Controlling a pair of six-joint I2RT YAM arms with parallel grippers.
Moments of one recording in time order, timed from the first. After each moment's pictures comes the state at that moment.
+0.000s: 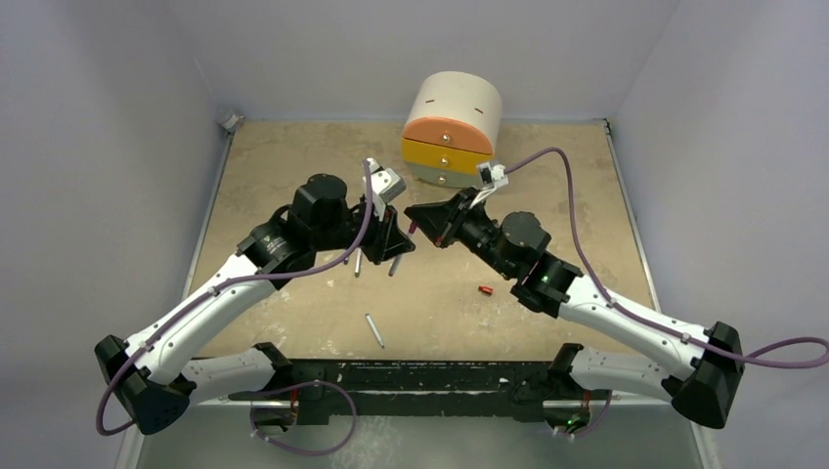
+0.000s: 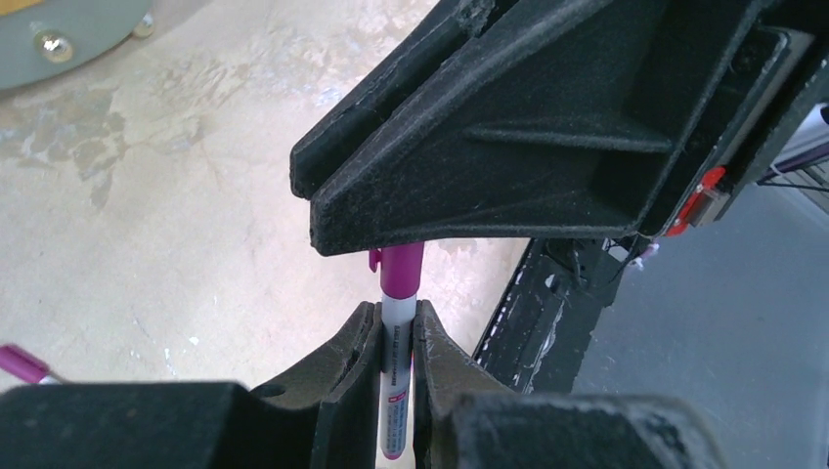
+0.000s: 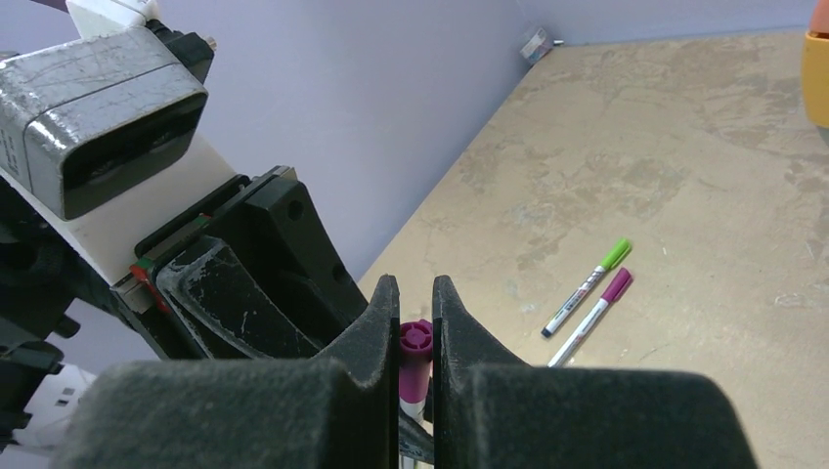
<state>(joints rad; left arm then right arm) -0.73 1.10 1.13 -0.45 0.37 -0.20 0.93 1.07 0.83 0.31 0.09 0.62</state>
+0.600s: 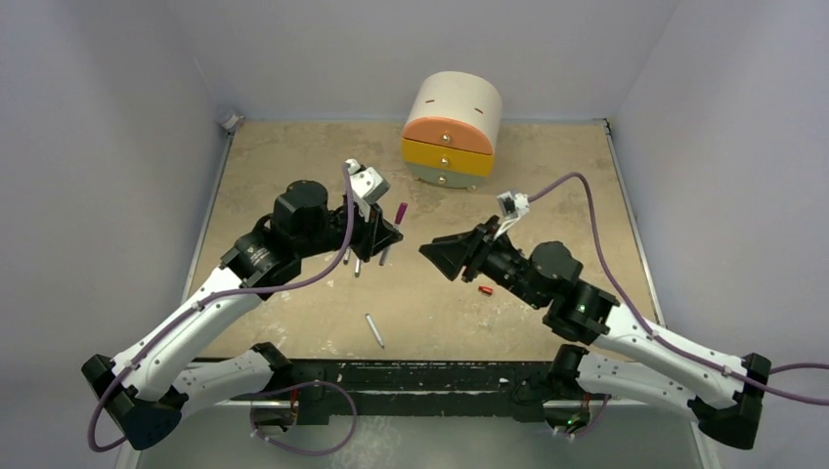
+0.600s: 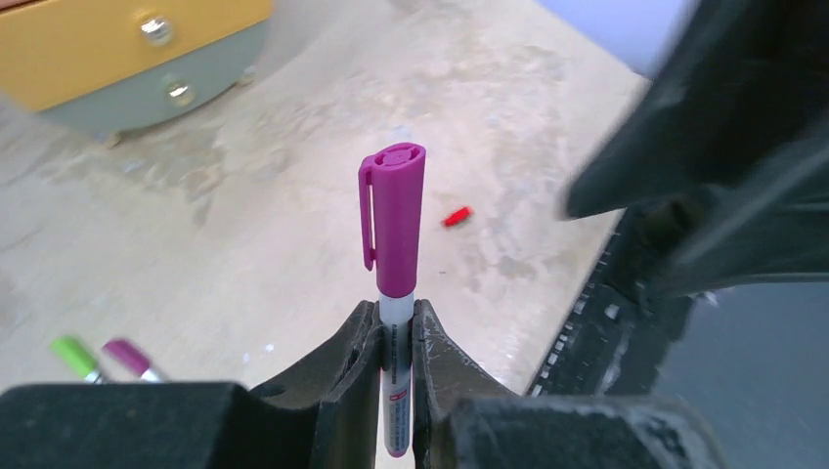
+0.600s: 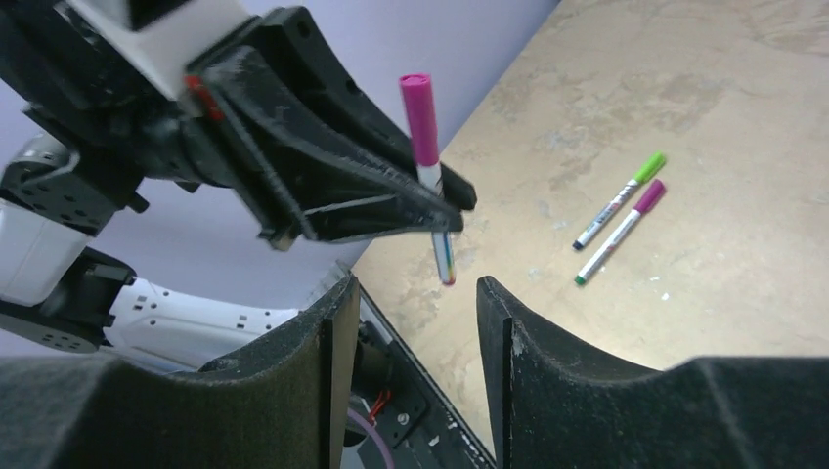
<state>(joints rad) -0.71 1.00 1.10 -0.42 0.36 -0.11 1.01 0.83 0.77 0.09 0.11 0.67</state>
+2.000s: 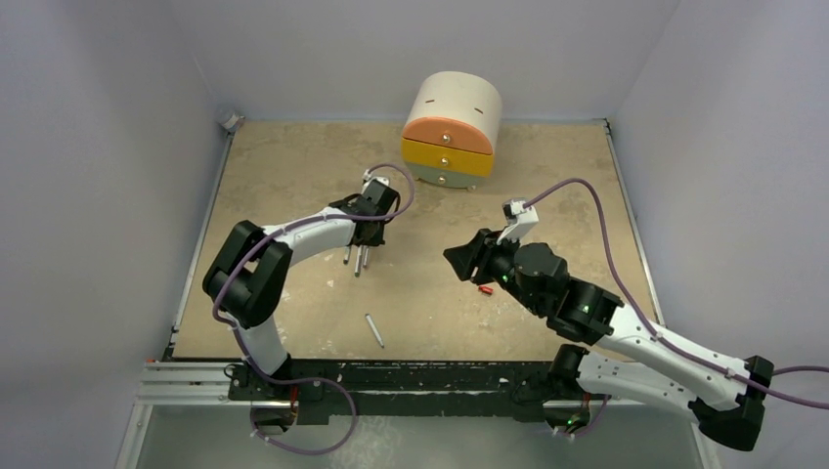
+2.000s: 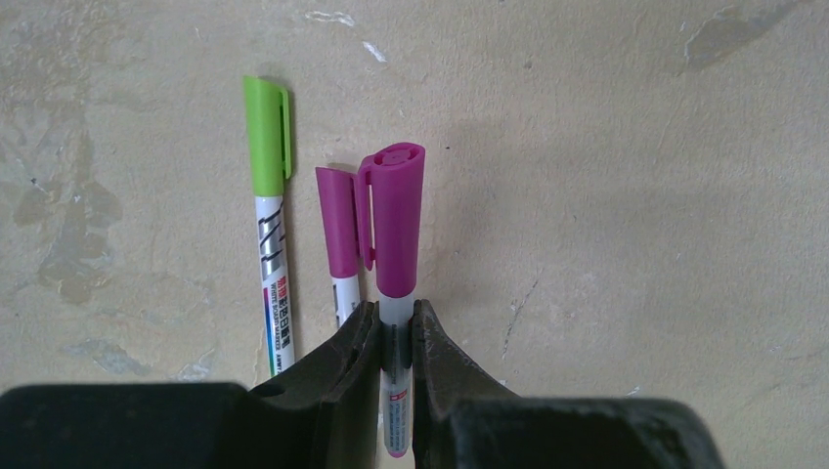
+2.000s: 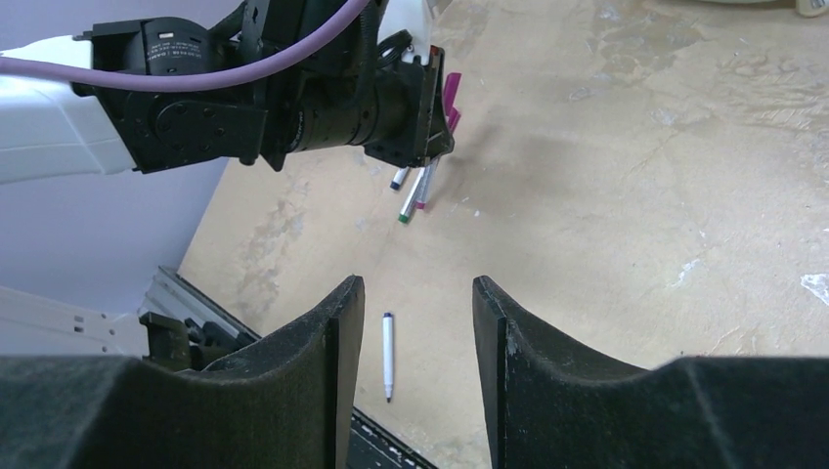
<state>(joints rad) -0.59 1.76 1.11 -0.38 -0.36 -0.40 1.01 0.77 0.76 -0.26 0.38 0.65</state>
